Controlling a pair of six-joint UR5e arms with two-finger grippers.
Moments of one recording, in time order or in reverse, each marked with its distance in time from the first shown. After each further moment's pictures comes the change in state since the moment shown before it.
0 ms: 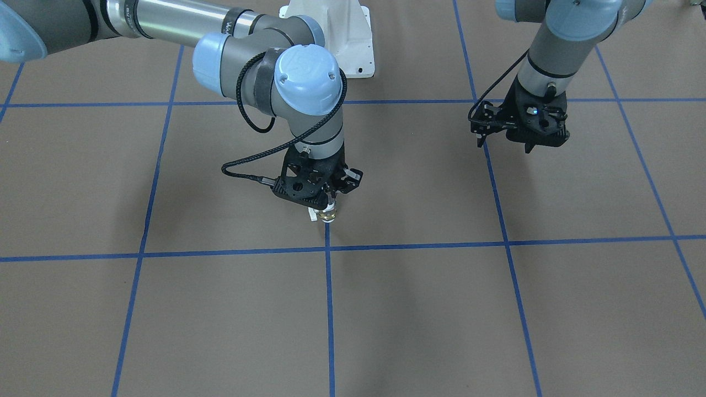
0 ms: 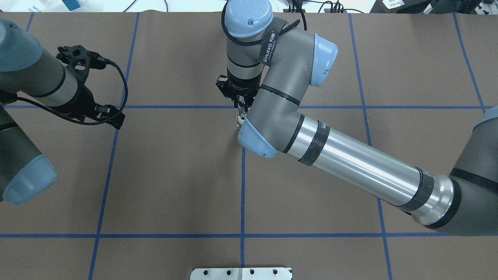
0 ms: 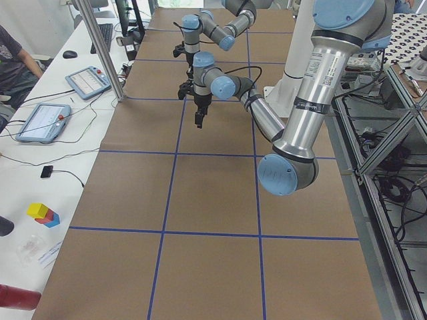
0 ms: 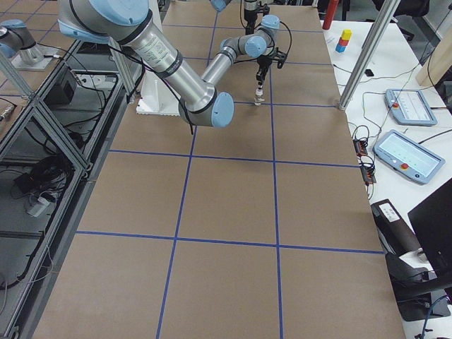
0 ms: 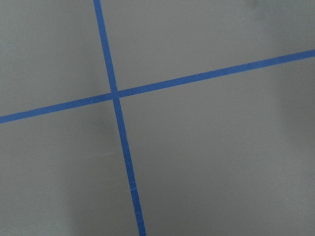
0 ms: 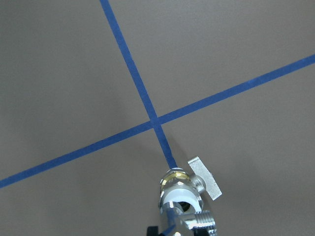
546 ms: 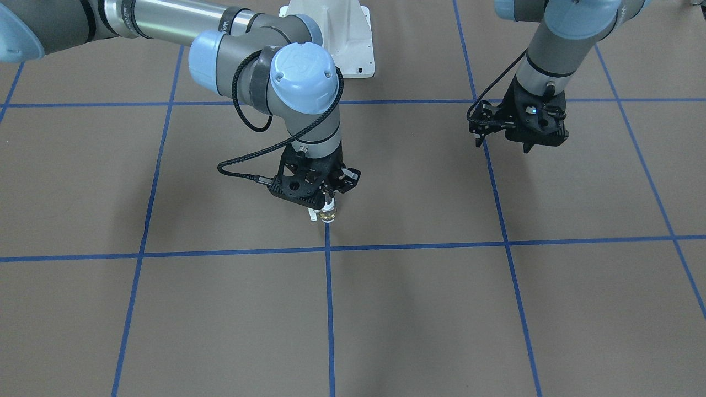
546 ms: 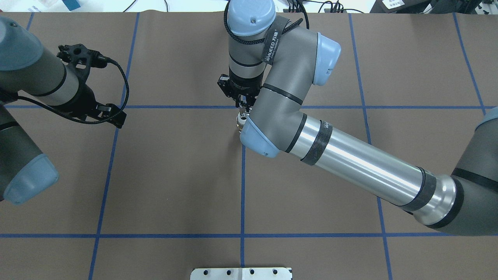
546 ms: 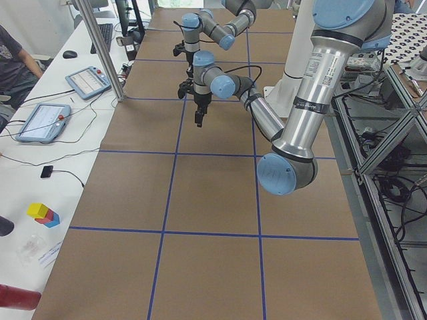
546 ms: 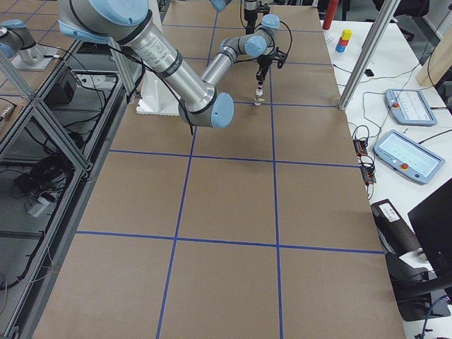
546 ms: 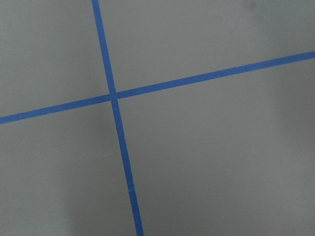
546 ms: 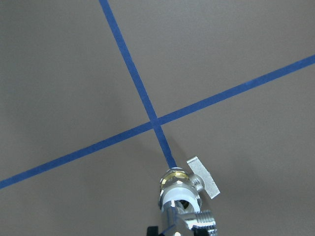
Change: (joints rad) left arm 0.000 -0.007 0.000 0.001 0.000 -0.008; right arm 0.003 -0.011 0.009 -0.005 0.004 0.000
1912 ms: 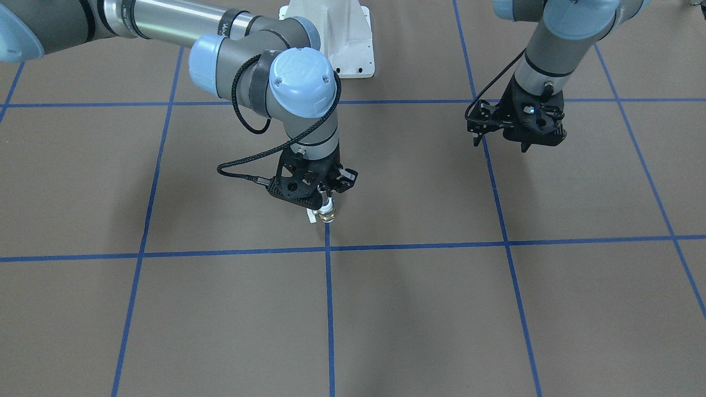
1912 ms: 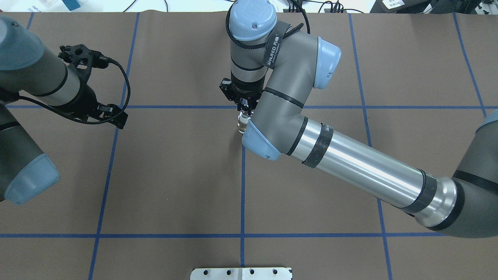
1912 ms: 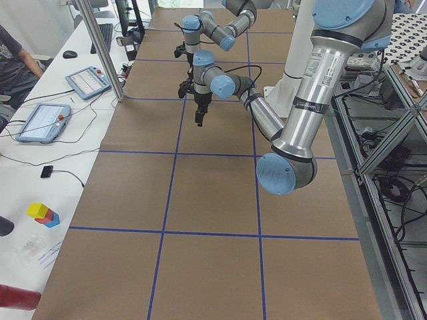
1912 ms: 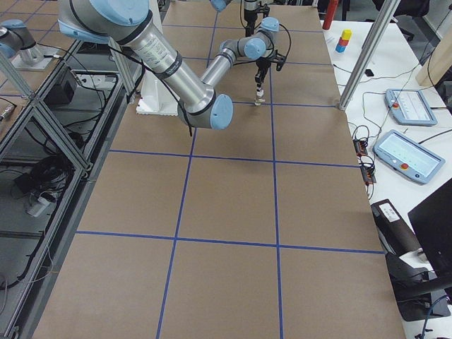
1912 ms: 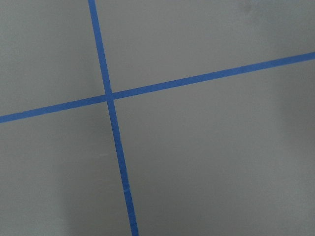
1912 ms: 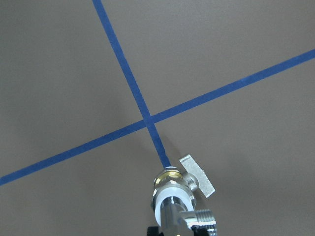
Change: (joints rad) left arm 0.001 -0.003 0.001 0.000 -0.012 -0.004; right arm -0.007 -0.010 -0.002 0.002 0.004 0.005
